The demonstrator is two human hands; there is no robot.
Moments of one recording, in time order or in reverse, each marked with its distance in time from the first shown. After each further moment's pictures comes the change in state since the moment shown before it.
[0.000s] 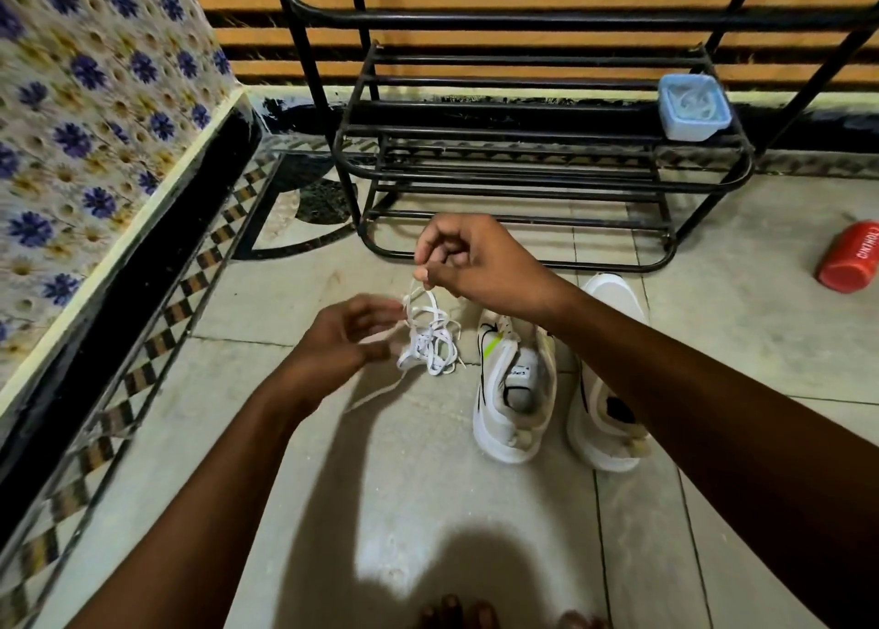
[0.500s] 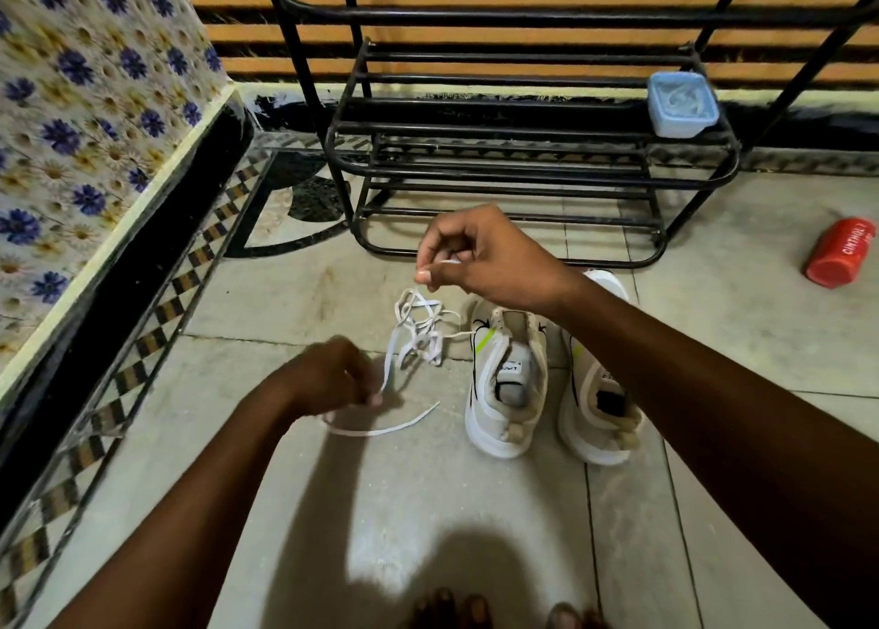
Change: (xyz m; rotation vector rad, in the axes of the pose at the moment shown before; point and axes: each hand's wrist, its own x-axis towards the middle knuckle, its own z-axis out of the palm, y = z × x) left_hand 0.000 -0.014 -0.010 0.771 -0.216 -0.215; right_hand -0.013 -0.011 -0.015 -0.031 -0.061 -0.048
